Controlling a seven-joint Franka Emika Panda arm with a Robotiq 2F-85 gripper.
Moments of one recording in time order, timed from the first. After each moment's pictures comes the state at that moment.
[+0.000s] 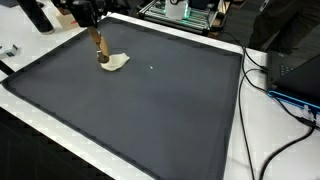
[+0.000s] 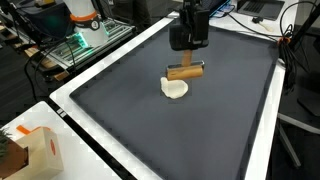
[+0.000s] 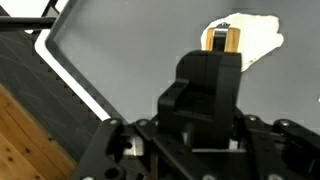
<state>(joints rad) -0.07 0.17 0.02 -2.05 -0.34 2.46 -0.61</state>
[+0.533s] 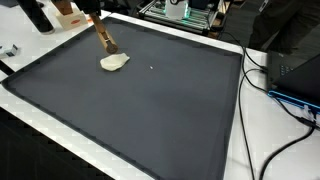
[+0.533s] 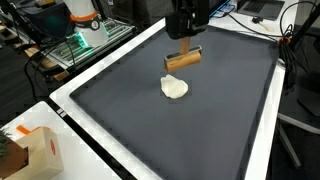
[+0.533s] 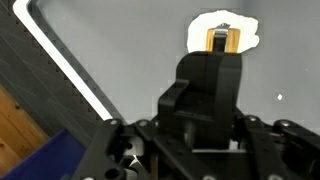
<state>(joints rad) -0.08 0.08 0.02 -2.09 -0.12 2.43 -0.96</state>
